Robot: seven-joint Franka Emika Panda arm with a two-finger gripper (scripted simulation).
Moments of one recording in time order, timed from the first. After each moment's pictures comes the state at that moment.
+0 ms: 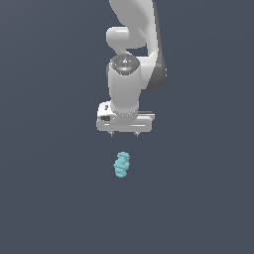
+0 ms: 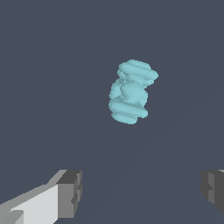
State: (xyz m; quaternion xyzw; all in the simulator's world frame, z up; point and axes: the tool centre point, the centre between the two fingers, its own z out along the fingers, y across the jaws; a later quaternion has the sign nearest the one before) arm 0.000 -0.010 0.179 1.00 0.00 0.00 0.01
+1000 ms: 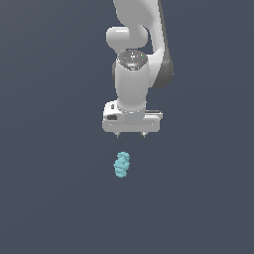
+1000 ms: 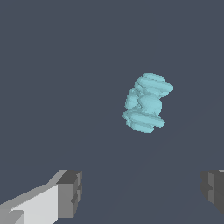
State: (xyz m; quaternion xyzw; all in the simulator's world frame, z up) arm 0.011 0.015 0.189 1.00 -0.01 0.02 0.00
